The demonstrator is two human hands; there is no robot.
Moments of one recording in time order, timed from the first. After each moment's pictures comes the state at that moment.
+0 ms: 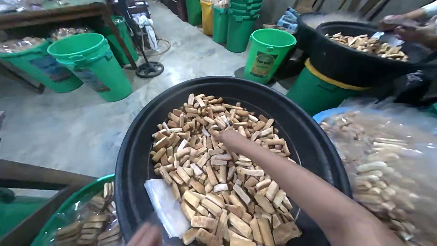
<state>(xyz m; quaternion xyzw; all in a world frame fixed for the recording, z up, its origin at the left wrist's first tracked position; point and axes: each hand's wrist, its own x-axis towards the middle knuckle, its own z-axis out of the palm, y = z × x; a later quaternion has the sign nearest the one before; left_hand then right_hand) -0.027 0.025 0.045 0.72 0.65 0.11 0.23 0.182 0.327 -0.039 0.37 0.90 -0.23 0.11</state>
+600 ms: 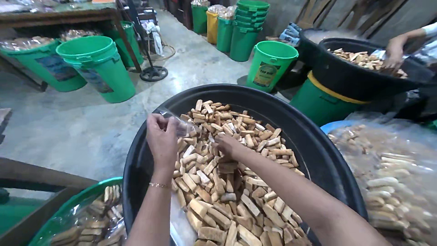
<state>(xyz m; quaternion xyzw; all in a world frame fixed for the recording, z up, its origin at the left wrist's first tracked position) -0.035 0.229 0.019 0.39 0.63 0.65 0.18 0.151 0.343 -0.072 0.29 0.94 -0.11 0.12</state>
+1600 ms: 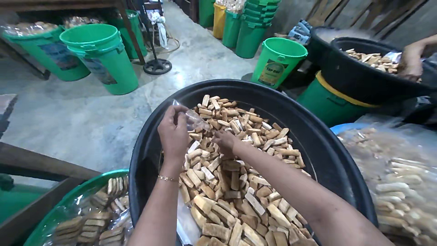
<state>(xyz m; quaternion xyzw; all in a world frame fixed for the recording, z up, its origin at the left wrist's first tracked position) -0.036 0.232 0.015 0.45 0.62 0.62 0.18 0.123 0.346 -0.063 0.33 0.91 -0.14 0.20</state>
